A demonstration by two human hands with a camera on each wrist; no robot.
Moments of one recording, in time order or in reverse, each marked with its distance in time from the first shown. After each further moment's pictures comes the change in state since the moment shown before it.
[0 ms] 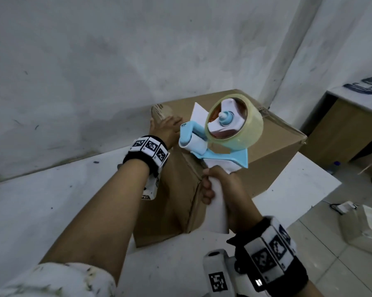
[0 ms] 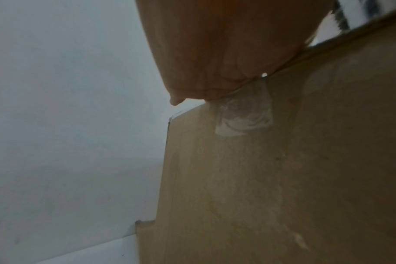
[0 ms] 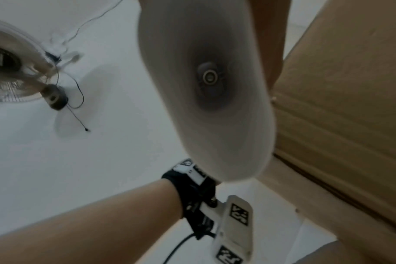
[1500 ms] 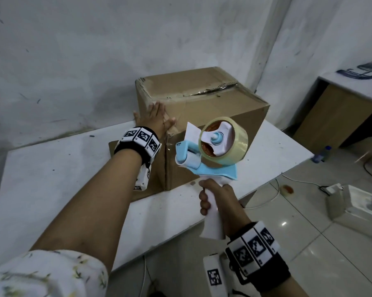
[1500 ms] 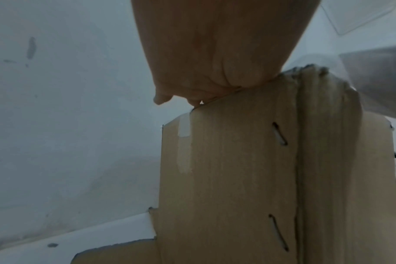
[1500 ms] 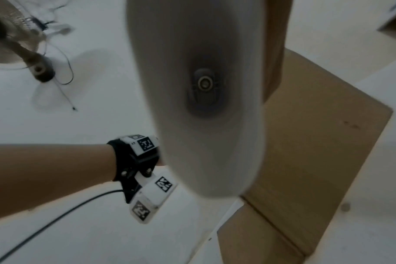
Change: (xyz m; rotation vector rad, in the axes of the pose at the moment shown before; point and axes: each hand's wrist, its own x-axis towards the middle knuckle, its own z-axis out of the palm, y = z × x) left_hand -0.104 0.061 0.037 0.095 0.018 -0.136; right_hand -0.113 0.052 -0.088 -0.097 0.146 0.174
